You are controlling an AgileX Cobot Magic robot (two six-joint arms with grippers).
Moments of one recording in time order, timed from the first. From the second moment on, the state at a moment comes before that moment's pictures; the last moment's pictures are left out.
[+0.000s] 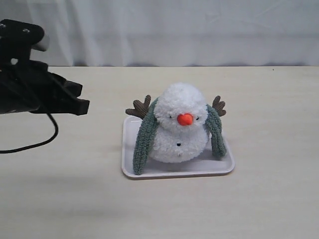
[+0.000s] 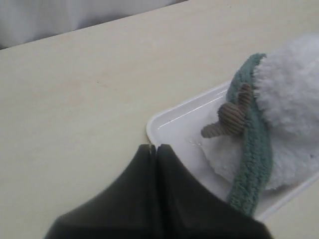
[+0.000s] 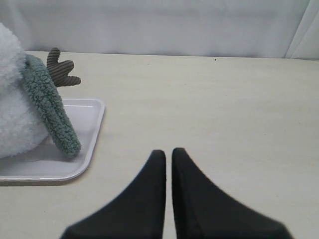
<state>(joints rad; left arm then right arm) -0.41 1.32 -0.73 -0.85 0.14 0.87 0.01 0.01 0.00 -0.10 0.36 0.04</state>
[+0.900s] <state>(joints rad) -0.41 0.44 -0.55 -0.85 0.26 0.87 0.01 0.01 0.00 -0.10 0.36 0.04</state>
